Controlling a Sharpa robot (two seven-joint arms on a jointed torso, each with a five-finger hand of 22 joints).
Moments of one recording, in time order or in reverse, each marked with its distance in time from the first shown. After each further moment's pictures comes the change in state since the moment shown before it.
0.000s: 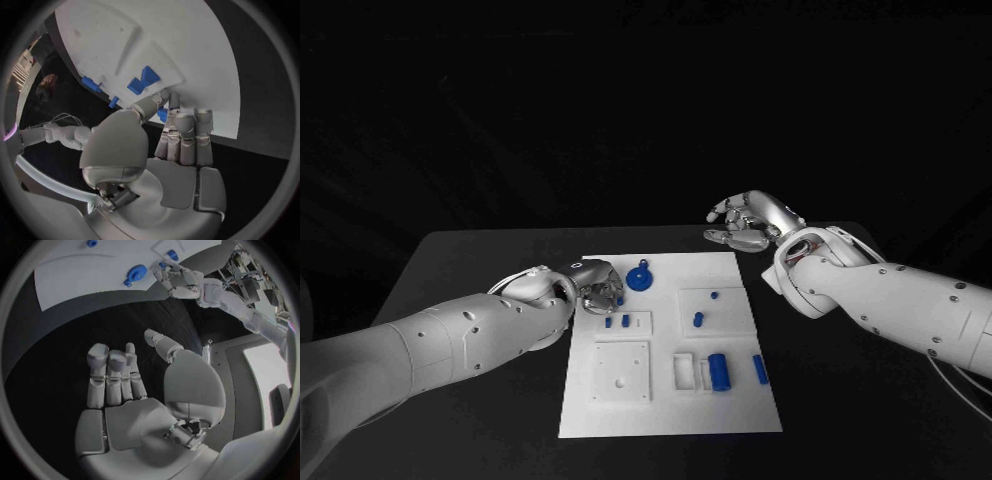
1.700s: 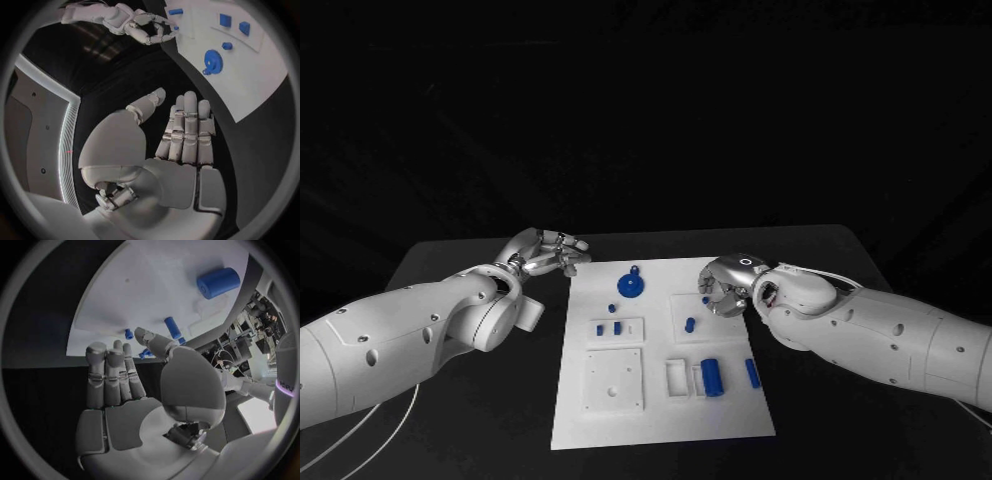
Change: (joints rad) left arm 0.028 -0.266 0.116 0.287 0.936 -0.085 0.210; left_hand -0.091 -0.006 -0.036 0.044 -0.018 -0.004 0.053 0.076 -0.015 -0.159 0.080 -0.015 -0.002 -0.183 0.093 -0.476 -0.194 -0.004 -0.198 0.066 -0.283 -0.124; right arm -0.059 0.062 -0.078 -0.106 -0.504 0.309 -0.085; right_hand 0.104 -0.023 0.178 -0.057 -0.166 -0.020 0.049 0.014 -0.009 0.077 0.063 -0.937 -0.721 -0.005 0.070 -0.049 -0.072 -0.001 0.003 0.037 -0.093 -0.006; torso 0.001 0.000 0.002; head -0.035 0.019
